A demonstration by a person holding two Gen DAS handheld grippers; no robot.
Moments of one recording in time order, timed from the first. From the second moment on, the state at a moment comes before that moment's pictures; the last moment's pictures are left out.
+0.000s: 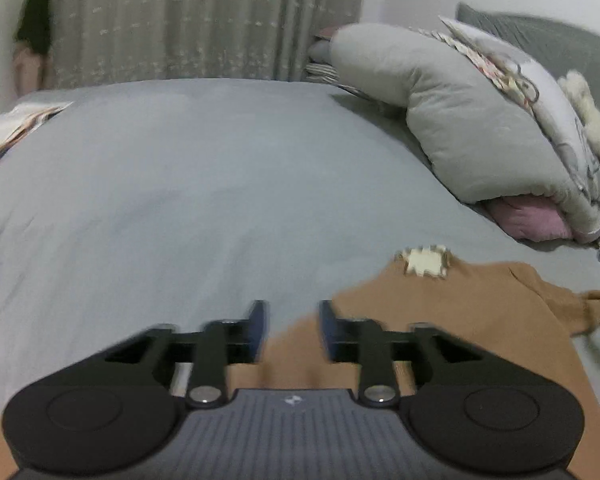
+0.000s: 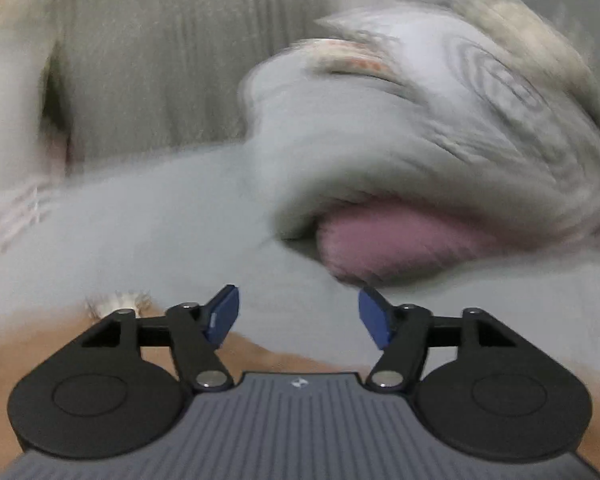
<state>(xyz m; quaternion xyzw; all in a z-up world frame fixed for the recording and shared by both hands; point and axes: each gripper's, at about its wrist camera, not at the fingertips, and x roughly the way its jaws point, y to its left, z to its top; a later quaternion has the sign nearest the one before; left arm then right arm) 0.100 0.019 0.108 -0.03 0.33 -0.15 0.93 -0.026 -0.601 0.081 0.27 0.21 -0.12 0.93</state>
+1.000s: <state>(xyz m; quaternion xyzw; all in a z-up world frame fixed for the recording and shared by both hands) 0.024 0.083 0.074 -0.19 0.37 -0.05 0.91 -0.071 -0.738 0.130 0.12 0.29 -0.27 0.91</state>
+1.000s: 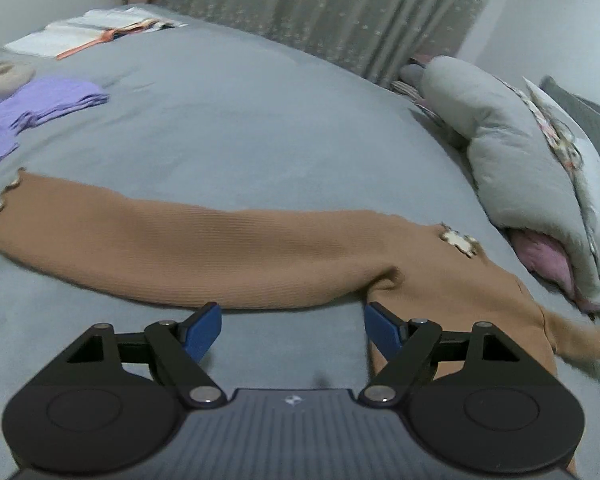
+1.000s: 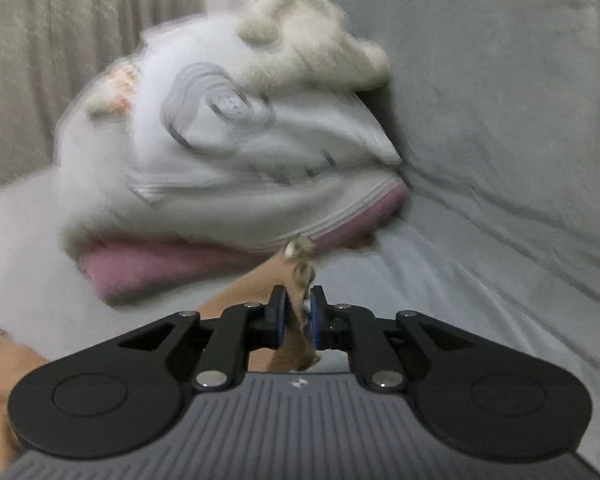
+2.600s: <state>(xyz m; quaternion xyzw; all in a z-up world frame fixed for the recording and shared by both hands) -0.161 0.004 0.079 -0.13 0.51 -0.22 0.82 -0.259 -0.506 0.080 0.21 0.41 0.14 0.88</state>
